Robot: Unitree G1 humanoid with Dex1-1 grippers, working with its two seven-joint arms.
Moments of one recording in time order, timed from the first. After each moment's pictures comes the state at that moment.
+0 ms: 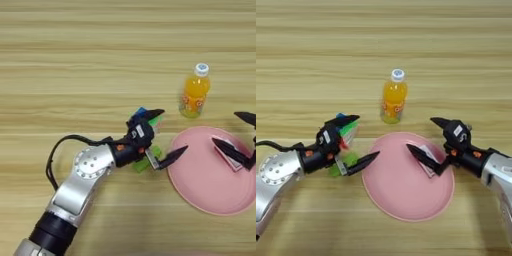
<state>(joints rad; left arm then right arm) -0.13 0.21 -0.39 0.01 -0.09 -0.08 -0.70 0.04 -0.58 -0.08 -0.08 0.28 0.10 0.83</state>
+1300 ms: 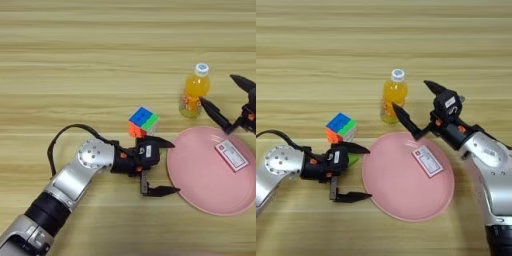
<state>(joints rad) -0.26 0.33 -0.50 0.14 -0.05 -0.03 -1.04 -0.08 -0.41 -0.09 -0.24 0.30 0.08 0.59</state>
